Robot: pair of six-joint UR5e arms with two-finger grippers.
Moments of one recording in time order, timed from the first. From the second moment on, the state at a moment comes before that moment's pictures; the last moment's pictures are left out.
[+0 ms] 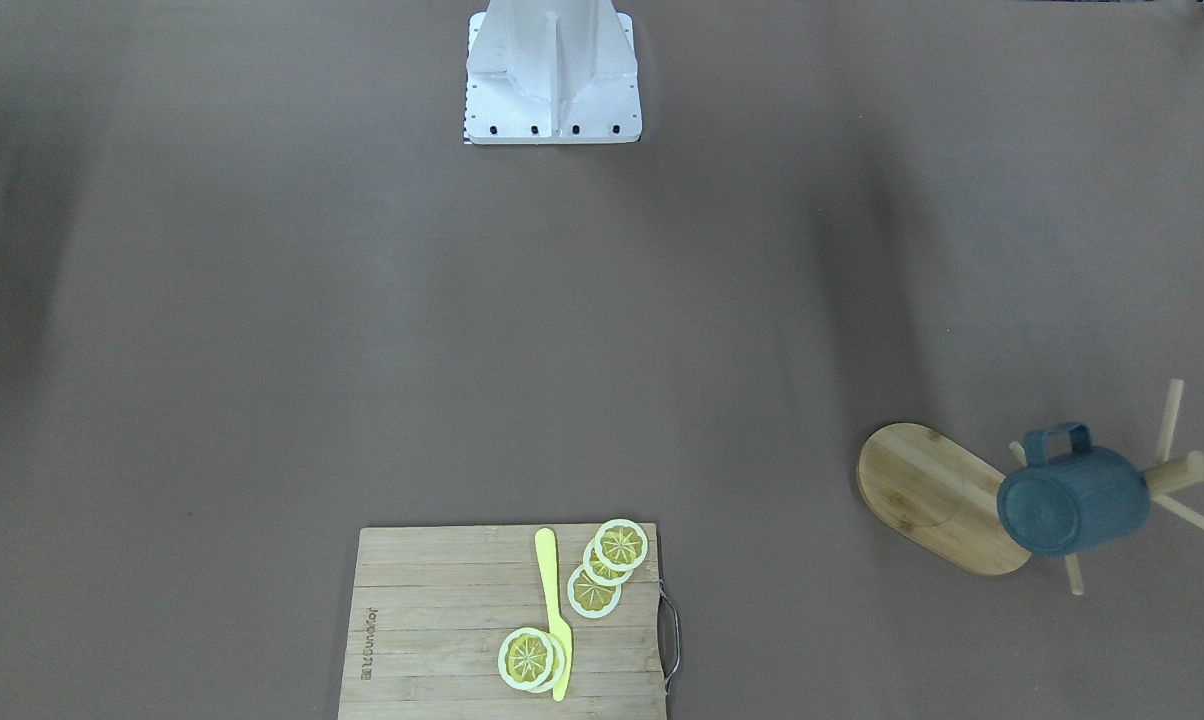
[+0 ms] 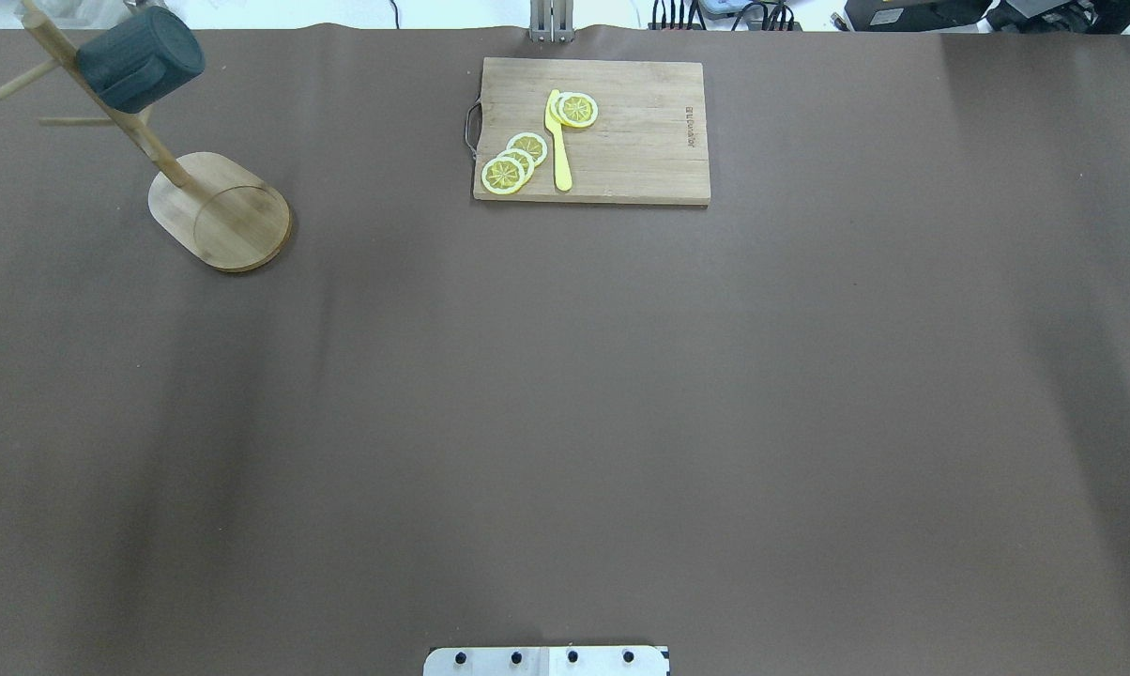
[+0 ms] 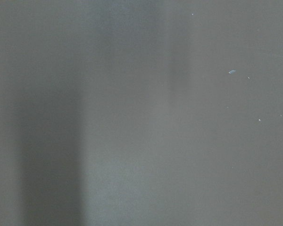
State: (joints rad) left arm -1.58 -1.48 -1.70 -1.62 -2.36 0.03; right arm 1.57 -1.77 1.87 -1.68 2.23 -0.05
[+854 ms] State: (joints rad) left arm -1.59 -1.47 -1.69 -1.62 -2.44 0.03; right arm 1.57 -1.77 1.88 -1.68 2.23 -0.04
